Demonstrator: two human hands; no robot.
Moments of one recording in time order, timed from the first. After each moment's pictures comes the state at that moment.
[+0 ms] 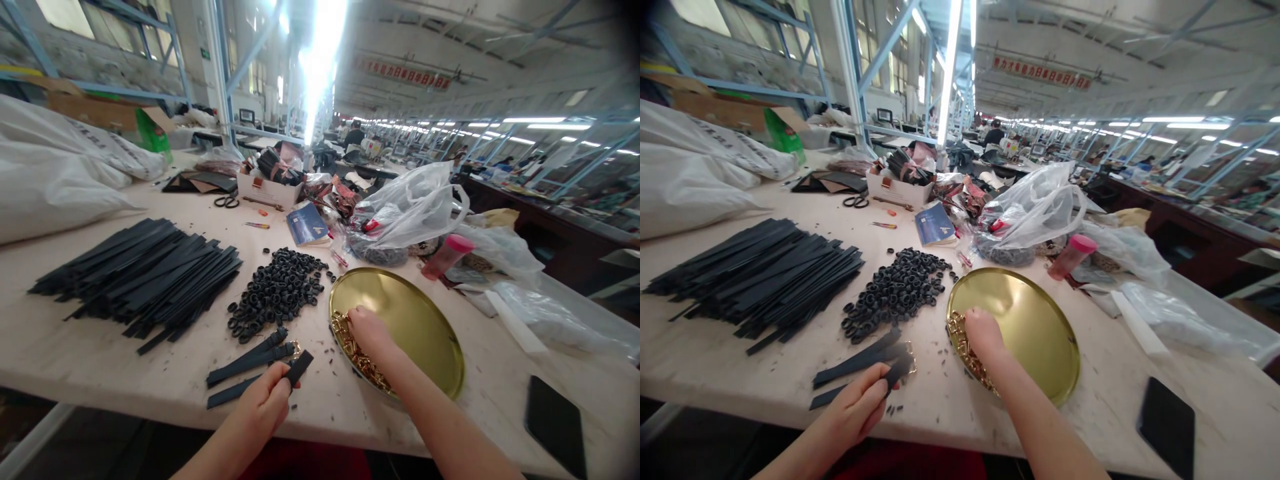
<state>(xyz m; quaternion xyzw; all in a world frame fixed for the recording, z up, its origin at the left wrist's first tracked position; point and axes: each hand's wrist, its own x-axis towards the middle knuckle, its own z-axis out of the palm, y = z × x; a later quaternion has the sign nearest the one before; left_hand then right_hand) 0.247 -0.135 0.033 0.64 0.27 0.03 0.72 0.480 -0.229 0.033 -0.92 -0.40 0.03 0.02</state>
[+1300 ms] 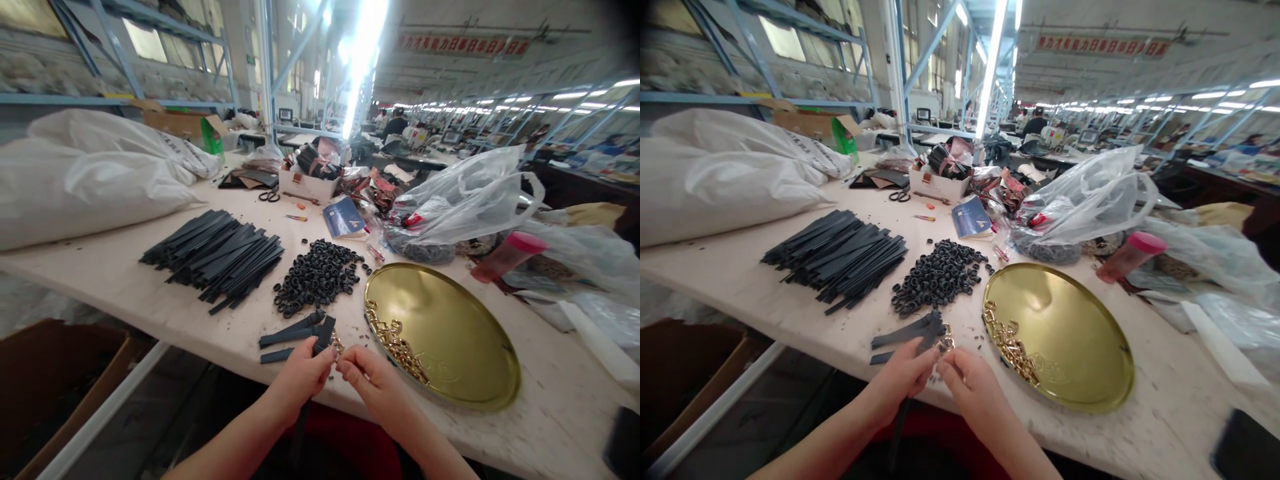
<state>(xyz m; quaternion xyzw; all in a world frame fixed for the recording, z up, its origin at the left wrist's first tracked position) 0.243 -0.147 0.059 0.55 0.29 0.09 0.78 0.344 -0.250 0.057 -0.72 -0.44 0.28 0.46</state>
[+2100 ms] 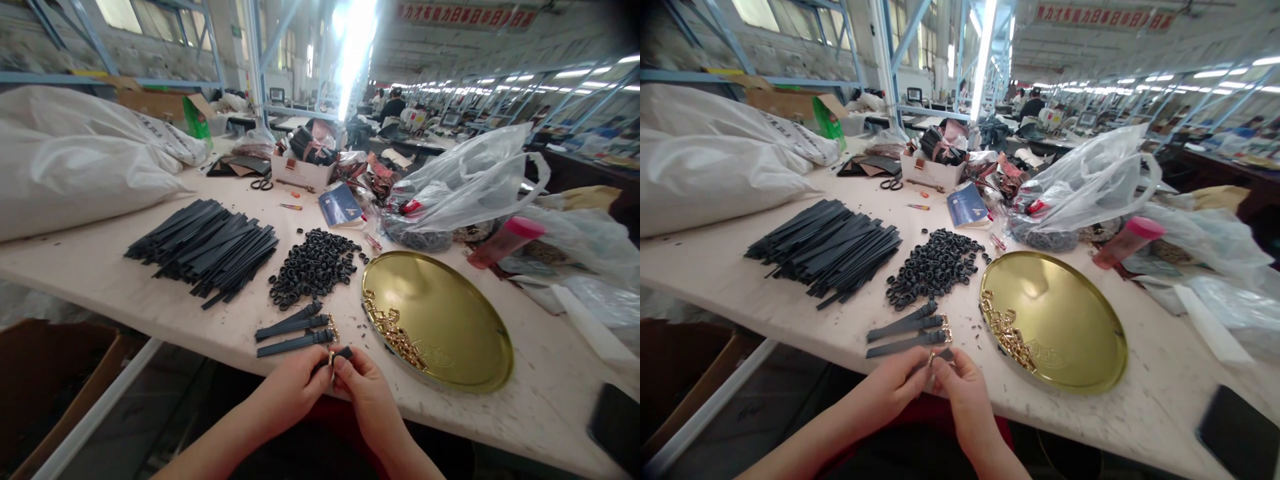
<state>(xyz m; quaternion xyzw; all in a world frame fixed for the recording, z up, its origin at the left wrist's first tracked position) 0.220 -0.137 0.071 0.81 0.15 0.03 0.56 0.308 -0.247 0.031 -0.57 -0.10 0.42 0.70</state>
